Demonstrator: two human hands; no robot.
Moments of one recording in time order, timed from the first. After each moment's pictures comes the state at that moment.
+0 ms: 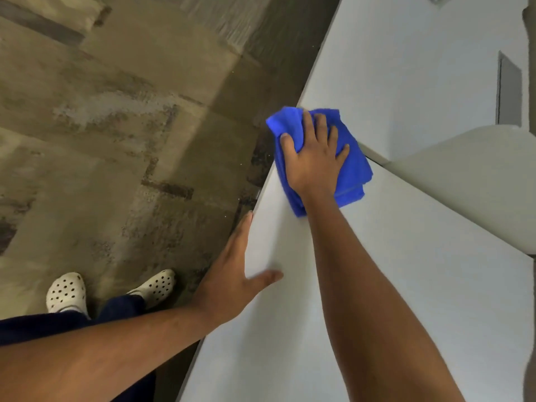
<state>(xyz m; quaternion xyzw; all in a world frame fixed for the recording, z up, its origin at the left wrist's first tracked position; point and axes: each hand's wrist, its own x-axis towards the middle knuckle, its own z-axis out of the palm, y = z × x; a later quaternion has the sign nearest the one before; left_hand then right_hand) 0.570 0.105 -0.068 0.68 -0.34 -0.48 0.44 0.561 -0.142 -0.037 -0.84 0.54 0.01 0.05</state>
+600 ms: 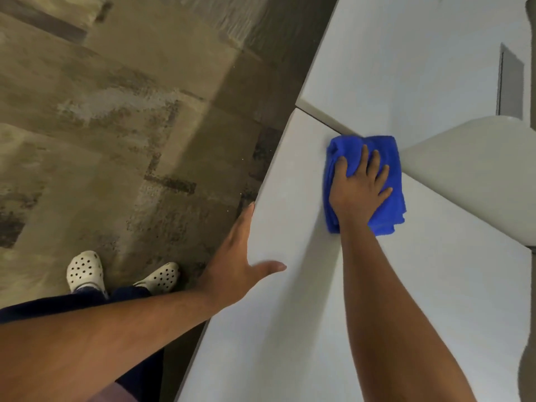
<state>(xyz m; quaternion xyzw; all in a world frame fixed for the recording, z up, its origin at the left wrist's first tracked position) 0.569 0.106 -0.057 0.69 -0.34 -0.48 0.43 0.469 -0.150 -0.034 -0.72 0.69 -0.02 0.08</state>
